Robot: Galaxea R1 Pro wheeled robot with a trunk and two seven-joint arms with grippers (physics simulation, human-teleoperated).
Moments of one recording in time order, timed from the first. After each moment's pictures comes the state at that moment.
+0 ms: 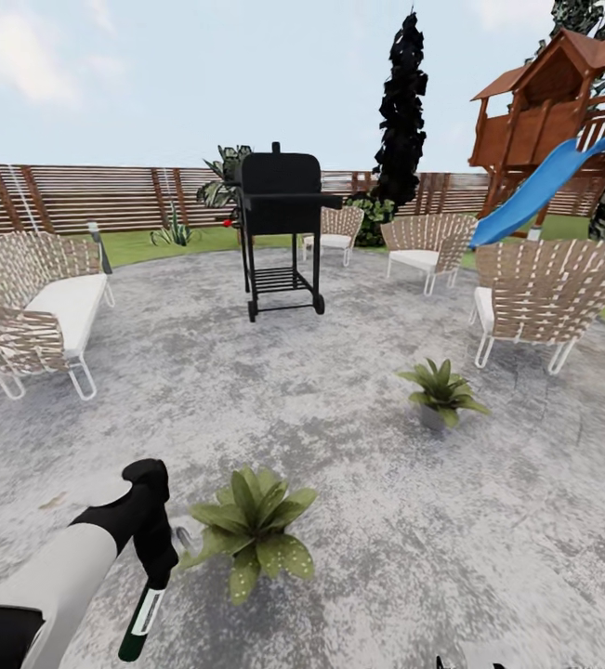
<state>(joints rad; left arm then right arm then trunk) -0.81 0.11 -0.12 -0.55 -1.31 0.73 -1.52 -0.39 -0.06 0.13 -0.05 -0.04 -0.39 -0.21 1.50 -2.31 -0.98</state>
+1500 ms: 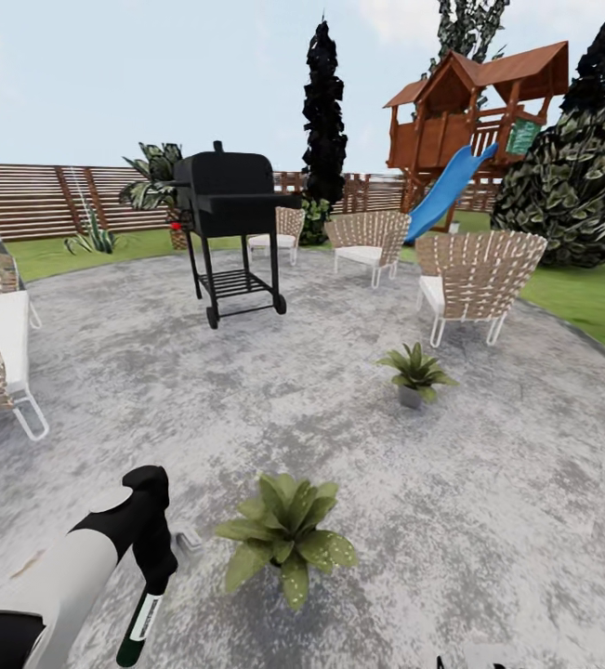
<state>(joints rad) -0.80 0.11 -0.12 -0.54 -1.30 0.74 -1.46 -0.39 -0.07 0.12 -0.05 -0.04 -0.39 -0.21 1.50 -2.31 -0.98</state>
